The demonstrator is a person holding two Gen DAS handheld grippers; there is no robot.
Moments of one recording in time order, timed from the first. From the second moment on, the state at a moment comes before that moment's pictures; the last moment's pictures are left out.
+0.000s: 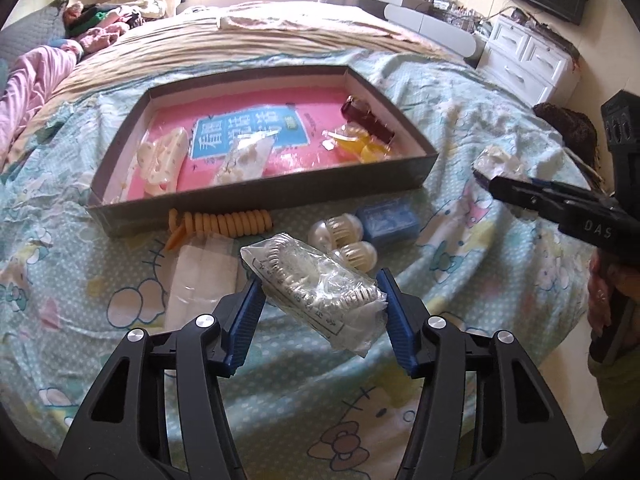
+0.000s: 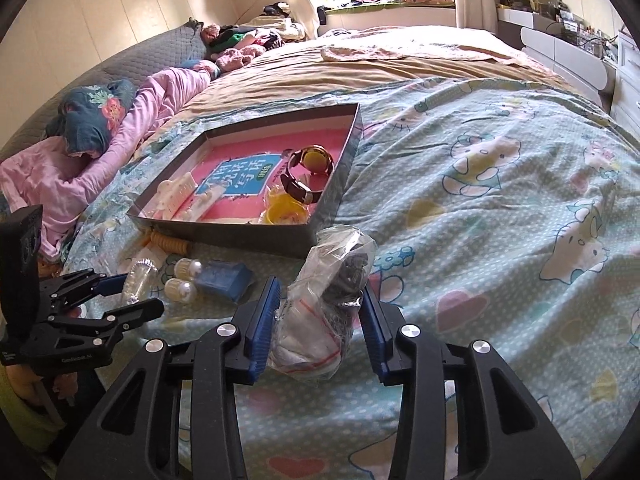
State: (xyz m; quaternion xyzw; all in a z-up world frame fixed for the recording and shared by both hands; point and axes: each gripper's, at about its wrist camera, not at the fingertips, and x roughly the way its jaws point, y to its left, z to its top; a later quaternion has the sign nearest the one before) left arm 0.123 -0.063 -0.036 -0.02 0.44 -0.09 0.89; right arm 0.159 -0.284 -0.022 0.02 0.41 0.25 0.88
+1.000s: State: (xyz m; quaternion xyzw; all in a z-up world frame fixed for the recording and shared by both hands) left arm 0.126 -0.001 -0.001 -0.06 0.40 -0.04 0.91; right arm 0.152 -0.217 0.009 0.01 0.38 0.31 0.87
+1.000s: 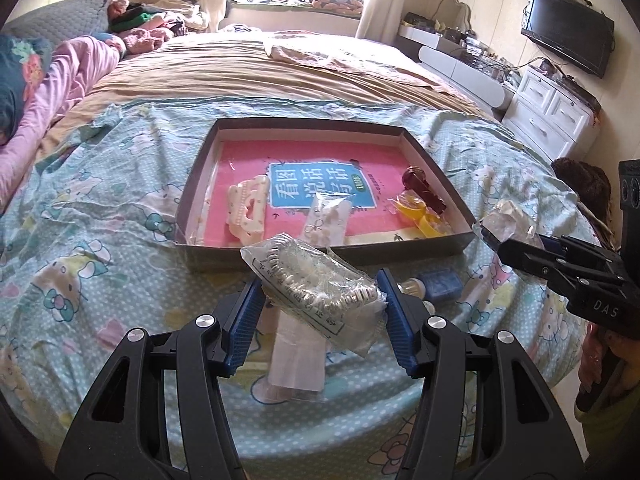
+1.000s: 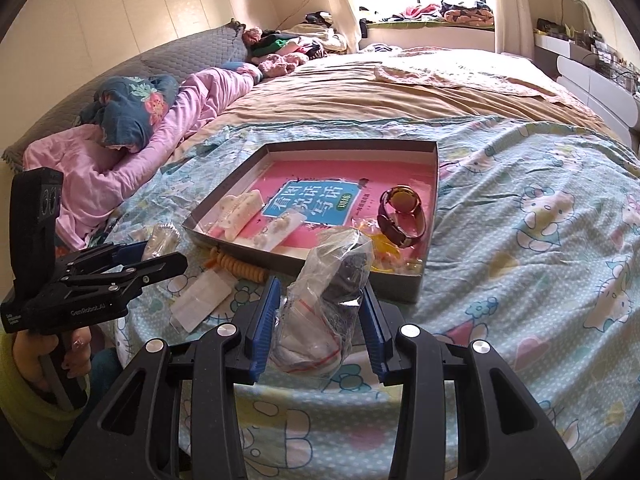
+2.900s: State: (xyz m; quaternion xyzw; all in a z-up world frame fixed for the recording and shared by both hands) left arm 0.226 0.006 -0.024 -0.06 0.43 -0.07 0.90; right arm 0.240 -0.192 0.019 0.00 0.37 0.27 0.89
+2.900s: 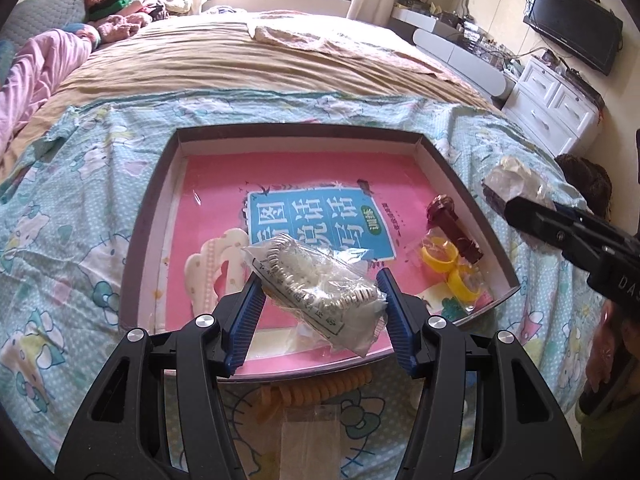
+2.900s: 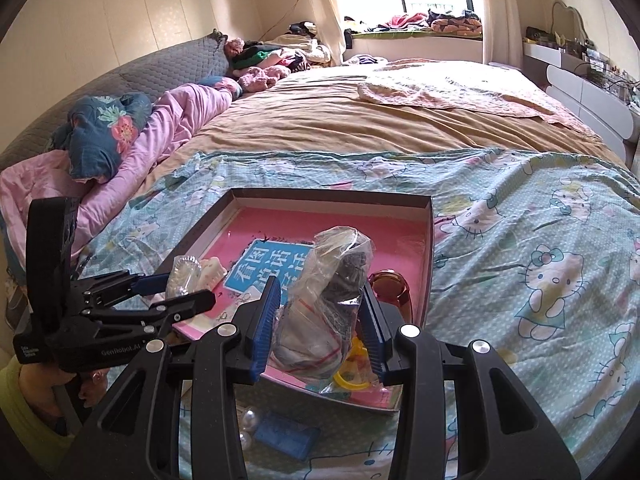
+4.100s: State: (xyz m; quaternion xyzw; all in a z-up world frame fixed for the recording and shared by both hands) left arm 0.227 0.016 -0.032 -0.07 0.45 -0.06 0.89; right arm 0.267 -0.180 -0.019 0.02 0.42 0.26 0.87
